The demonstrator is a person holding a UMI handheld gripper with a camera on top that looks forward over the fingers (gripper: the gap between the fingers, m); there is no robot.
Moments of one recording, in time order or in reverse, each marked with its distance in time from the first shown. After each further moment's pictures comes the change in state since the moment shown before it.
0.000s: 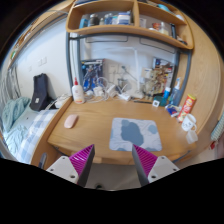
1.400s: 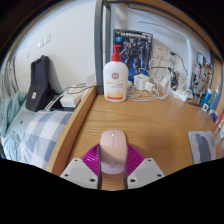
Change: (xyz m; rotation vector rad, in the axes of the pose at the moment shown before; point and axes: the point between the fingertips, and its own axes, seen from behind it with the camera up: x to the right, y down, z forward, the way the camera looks) arm -0.262 -0.032 0.306 -0.059 -0.040 -0.016
